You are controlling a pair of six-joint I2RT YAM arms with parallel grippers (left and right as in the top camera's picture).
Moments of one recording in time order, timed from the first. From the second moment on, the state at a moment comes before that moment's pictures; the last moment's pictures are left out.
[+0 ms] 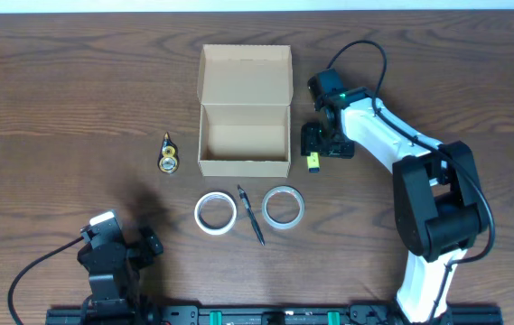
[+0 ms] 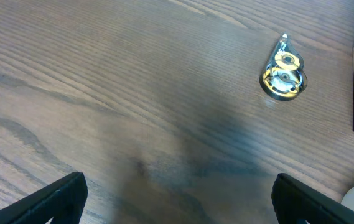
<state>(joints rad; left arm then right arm) 0.04 0.01 0.18 -0.81 -0.21 -0.25 0.35 2.04 1.38 -0.80 -0.03 0.43</state>
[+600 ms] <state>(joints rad) 0.04 0.01 0.18 -0.81 -0.21 -0.25 0.35 2.05 1.39 -0.86 -0.02 0.44</state>
